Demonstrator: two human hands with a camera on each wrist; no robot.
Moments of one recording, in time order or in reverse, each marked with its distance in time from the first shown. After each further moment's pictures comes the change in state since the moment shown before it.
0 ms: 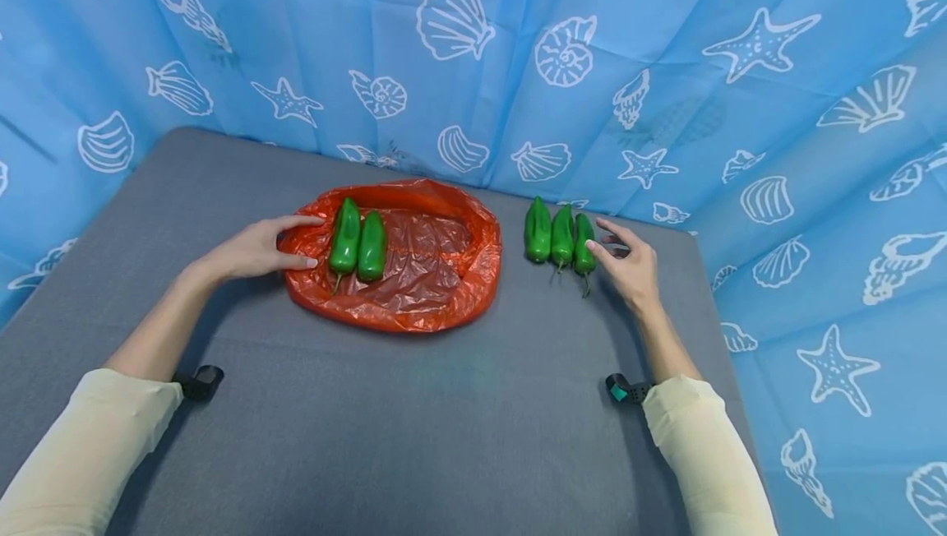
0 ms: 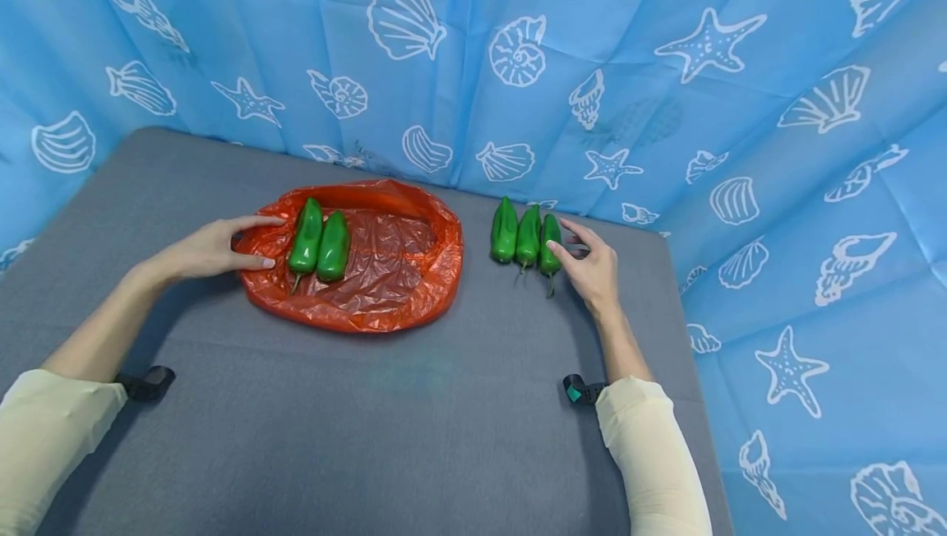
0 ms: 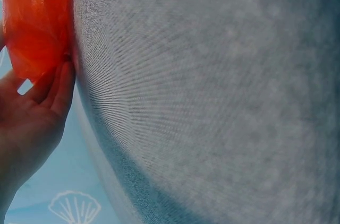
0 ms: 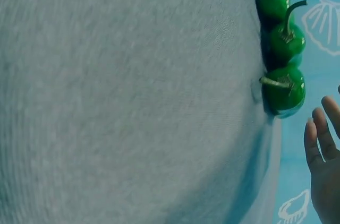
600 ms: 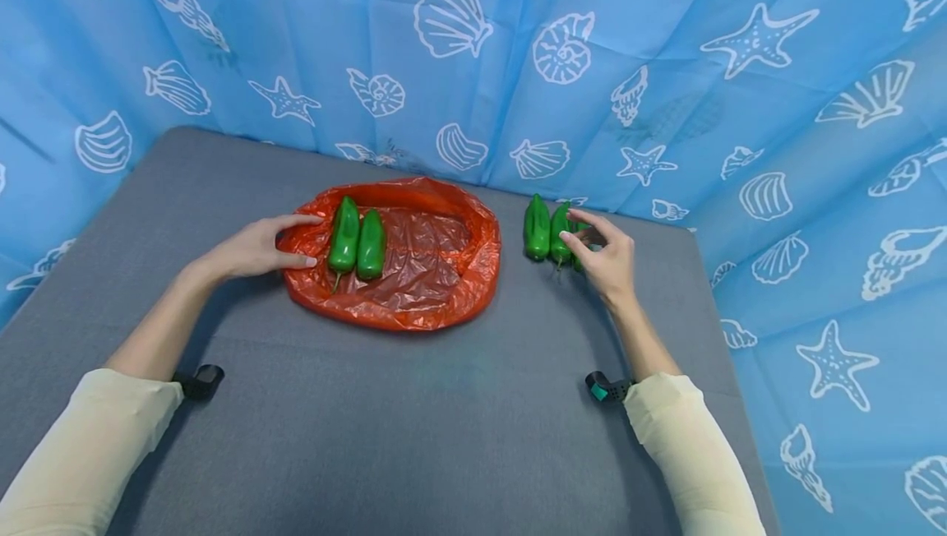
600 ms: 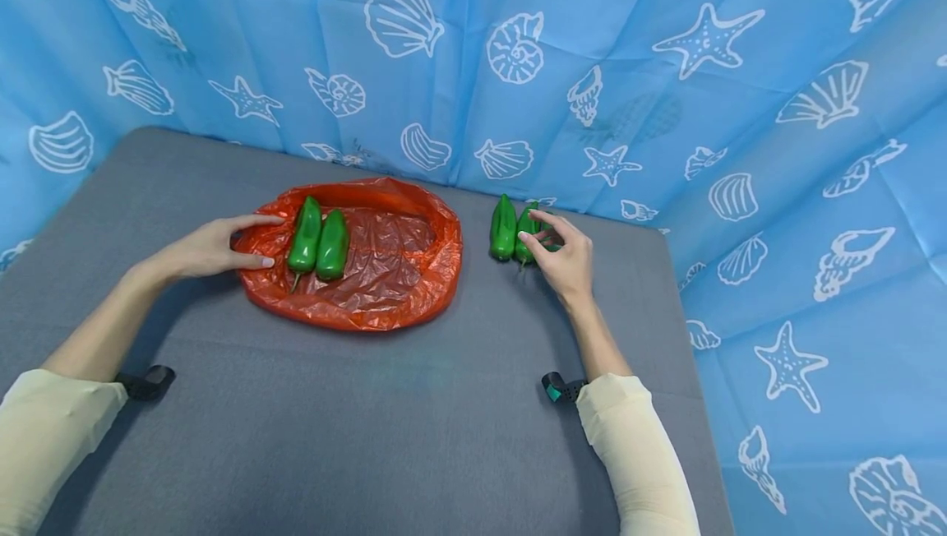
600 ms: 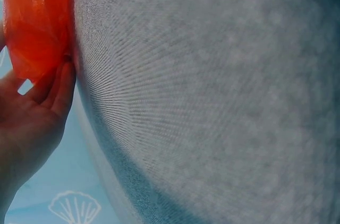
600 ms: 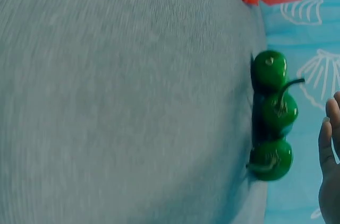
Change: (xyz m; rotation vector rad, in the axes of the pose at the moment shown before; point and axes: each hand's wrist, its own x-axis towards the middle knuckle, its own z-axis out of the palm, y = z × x) left_hand 0.001 -0.001 0.000 0.015 -0.011 0.005; right_hand -0.004 -0.069 0.026 0.158 0.053 -0.209
